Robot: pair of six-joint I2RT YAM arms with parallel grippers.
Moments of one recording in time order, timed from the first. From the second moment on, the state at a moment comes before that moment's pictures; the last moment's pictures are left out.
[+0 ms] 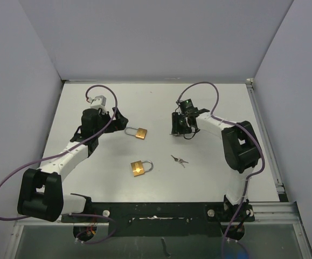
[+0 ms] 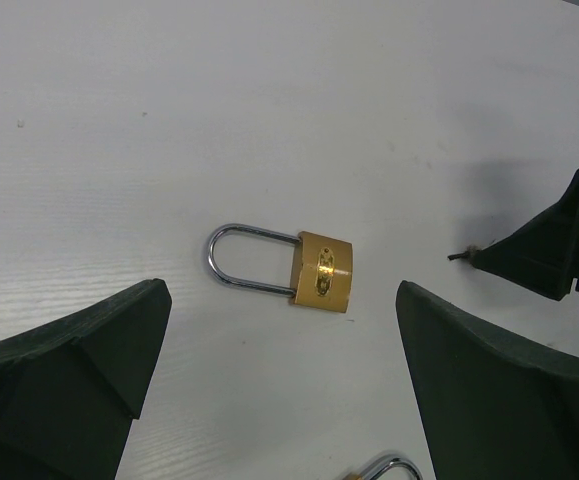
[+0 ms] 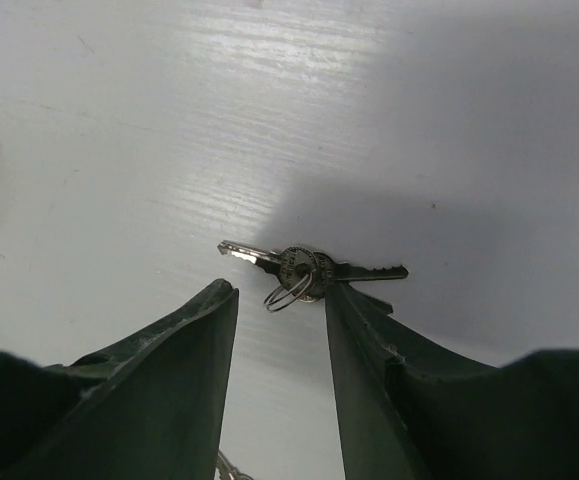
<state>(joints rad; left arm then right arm) -0.24 1.31 0.72 0.17 0.14 -0.45 0.43 1.91 1.28 -0.38 -0.09 0.34</state>
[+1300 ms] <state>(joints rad) -0.23 1.31 0.72 0.17 0.14 -0.44 0.43 1.93 1.29 -0.43 -0.03 0.34</state>
